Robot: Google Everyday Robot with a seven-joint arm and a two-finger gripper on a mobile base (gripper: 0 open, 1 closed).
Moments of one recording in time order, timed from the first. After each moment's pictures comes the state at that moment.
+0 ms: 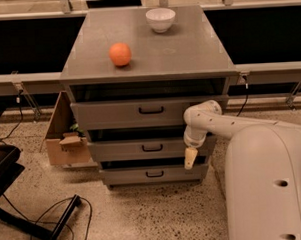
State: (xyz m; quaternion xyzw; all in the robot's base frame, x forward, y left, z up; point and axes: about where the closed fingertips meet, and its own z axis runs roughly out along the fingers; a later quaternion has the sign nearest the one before) arm 0.712 -0.178 0.451 -0.63 0.77 -0.04 0.10
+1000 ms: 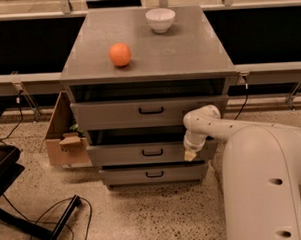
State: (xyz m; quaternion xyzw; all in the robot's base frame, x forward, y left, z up) arm 0.702 -0.179 0.427 -0.61 0.79 -0.03 0.09
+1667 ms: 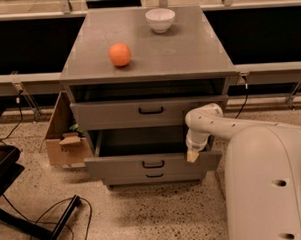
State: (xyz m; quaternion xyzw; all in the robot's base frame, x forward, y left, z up) arm 0.703 -0.179 0.439 -0.61 0.79 -0.03 0.09
